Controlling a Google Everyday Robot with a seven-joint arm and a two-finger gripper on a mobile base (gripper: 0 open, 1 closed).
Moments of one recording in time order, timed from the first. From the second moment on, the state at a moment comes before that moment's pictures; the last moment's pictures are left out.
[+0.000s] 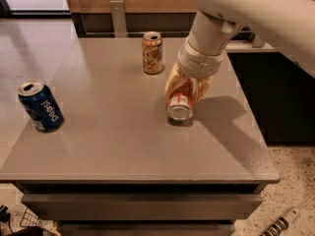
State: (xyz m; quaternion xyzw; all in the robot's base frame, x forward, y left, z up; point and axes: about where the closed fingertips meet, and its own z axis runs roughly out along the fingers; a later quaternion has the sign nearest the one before) arm 0.560 -0.077 0.852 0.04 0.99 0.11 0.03
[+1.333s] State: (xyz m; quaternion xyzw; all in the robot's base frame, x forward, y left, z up) arm 0.605 -0.199 0.966 0.00 0.90 0.23 0.38
